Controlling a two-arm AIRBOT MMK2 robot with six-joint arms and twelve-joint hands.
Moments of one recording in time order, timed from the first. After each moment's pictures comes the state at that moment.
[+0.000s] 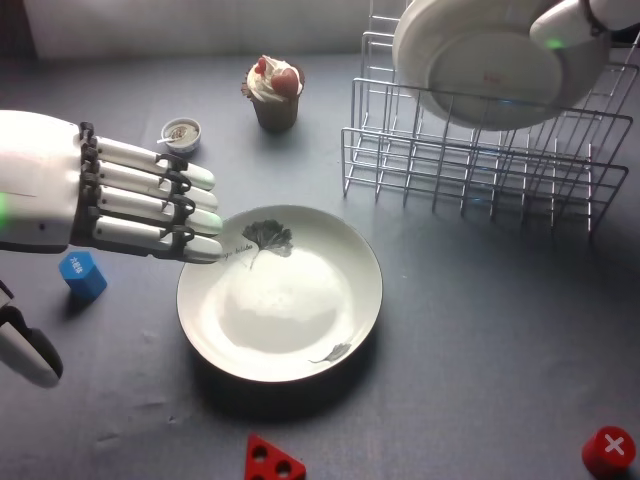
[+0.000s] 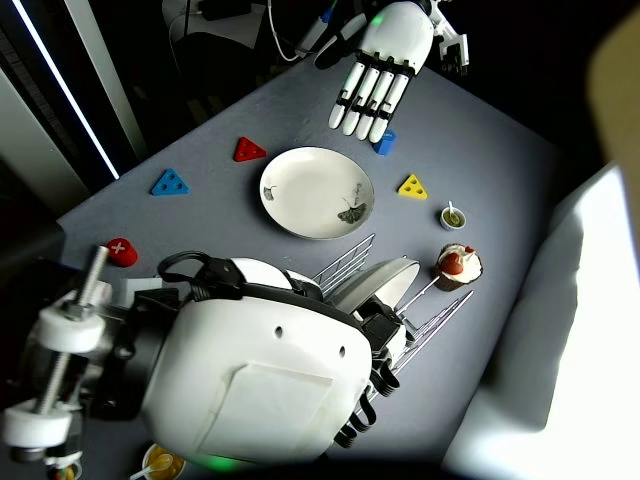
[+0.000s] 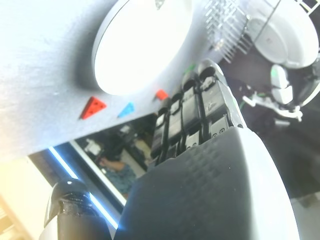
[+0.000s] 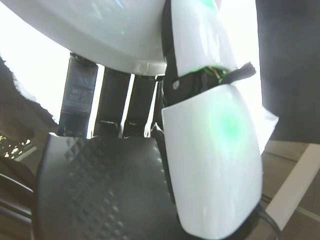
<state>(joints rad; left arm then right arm) 0.54 -1.03 1.68 1.35 -1.28 0.13 -0.10 -1.05 1.40 0.83 0.01 -0.88</state>
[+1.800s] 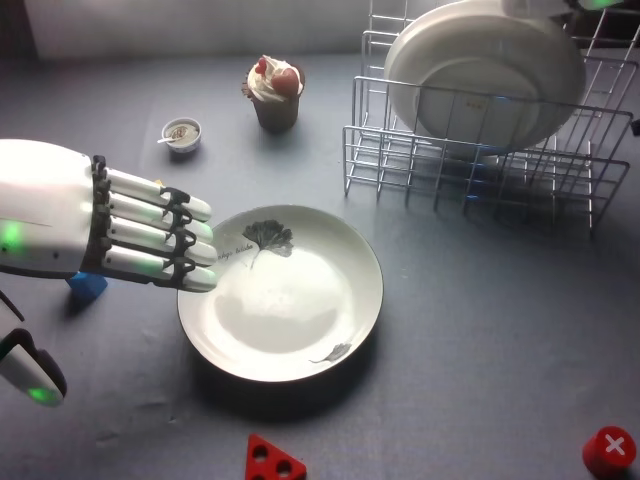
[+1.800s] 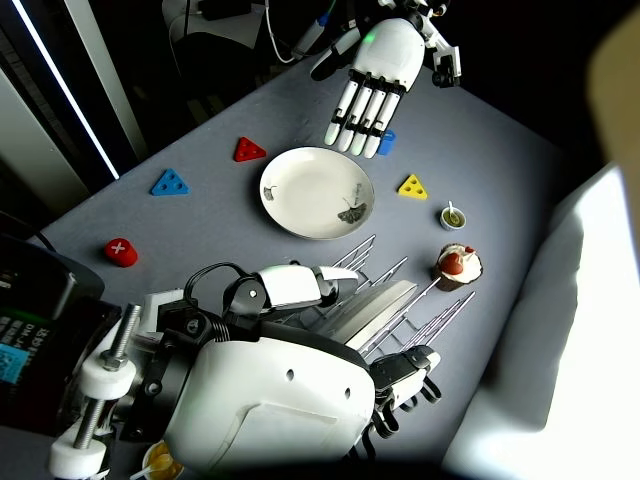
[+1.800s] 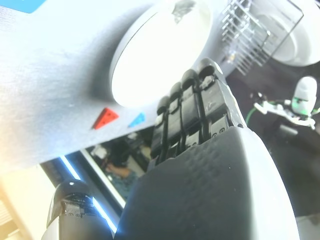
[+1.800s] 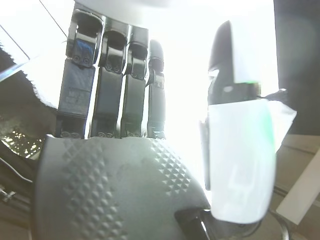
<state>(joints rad) 0.57 -1.05 1.66 1.40 -1.20 0.13 -0.14 -1.08 1.43 0.39 0.07 -0.38</state>
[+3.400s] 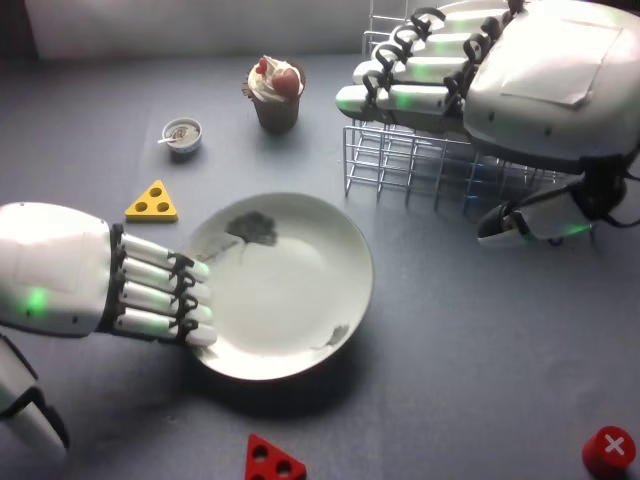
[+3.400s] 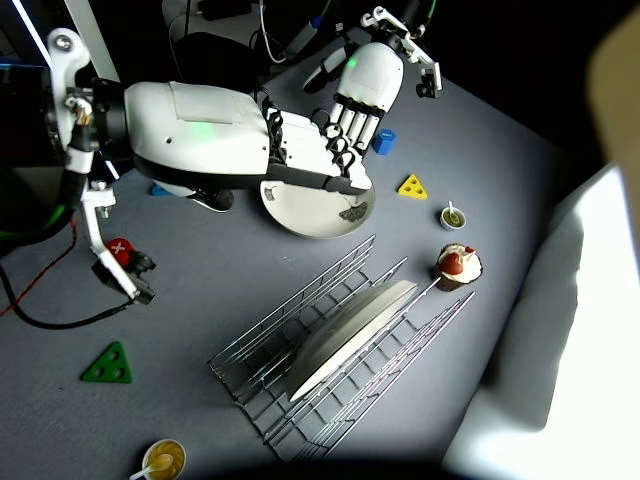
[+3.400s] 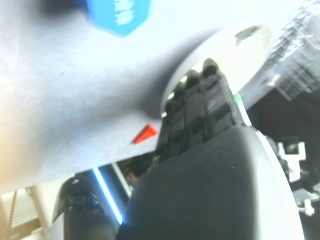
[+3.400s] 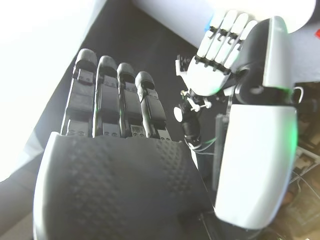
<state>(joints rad) 0.65 -1.06 1.58 1.54 -1.06 0.13 -0.27 -0.89 0.90 -0.39 0.29 -0.92</state>
